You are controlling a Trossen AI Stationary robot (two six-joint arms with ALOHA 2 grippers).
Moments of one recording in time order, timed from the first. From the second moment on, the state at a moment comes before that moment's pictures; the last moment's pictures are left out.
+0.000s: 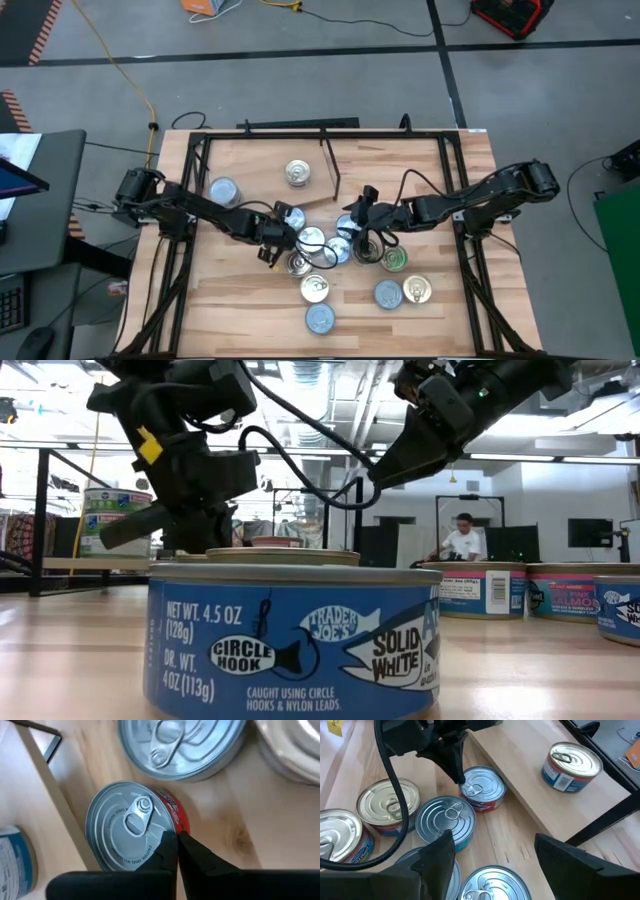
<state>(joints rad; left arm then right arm) -0.20 1.63 0.90 -0.39 -0.40 0.32 0.16 1.43 0.81 0.01 0.37 0.14</state>
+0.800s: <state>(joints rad) -0.07 1.49 0.90 -0.46 -0.14 0.40 0.17 1.43 0.81 0.01 0.37 0.13</state>
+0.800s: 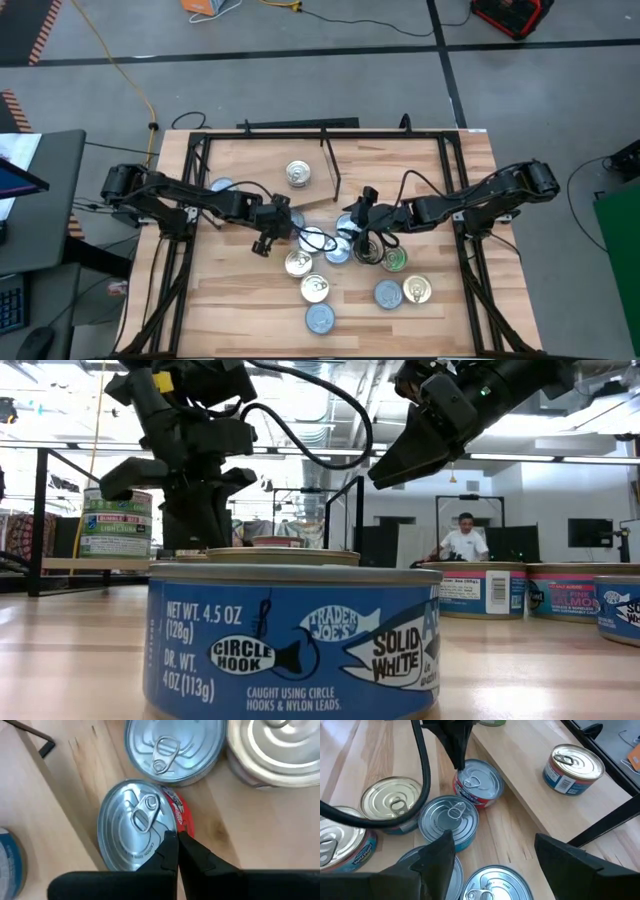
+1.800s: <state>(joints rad) -0.34 1.48 0.90 -0.66 -0.13 -0.03 0.18 1.43 0.81 0.01 0.37 0.19</state>
